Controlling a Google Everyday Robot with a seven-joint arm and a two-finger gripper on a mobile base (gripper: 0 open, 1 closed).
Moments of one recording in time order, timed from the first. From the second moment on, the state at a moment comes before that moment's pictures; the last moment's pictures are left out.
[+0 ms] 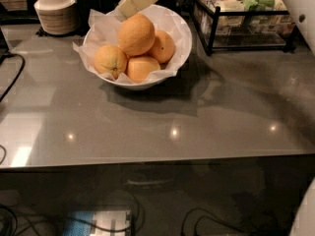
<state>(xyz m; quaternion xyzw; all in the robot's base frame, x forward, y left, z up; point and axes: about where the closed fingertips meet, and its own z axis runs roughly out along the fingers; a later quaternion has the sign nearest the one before) 0.671 0.035 1.057 -0.51 0.70 0.19 0.46</state>
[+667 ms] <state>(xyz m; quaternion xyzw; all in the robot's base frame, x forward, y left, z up) 0.638 0.035 1.009 -0.57 0.73 0.19 0.33</state>
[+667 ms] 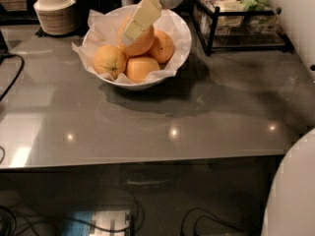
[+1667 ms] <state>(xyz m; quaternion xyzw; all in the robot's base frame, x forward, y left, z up) 0.685 0.044 0.962 -0.52 0.74 0.13 0.41</state>
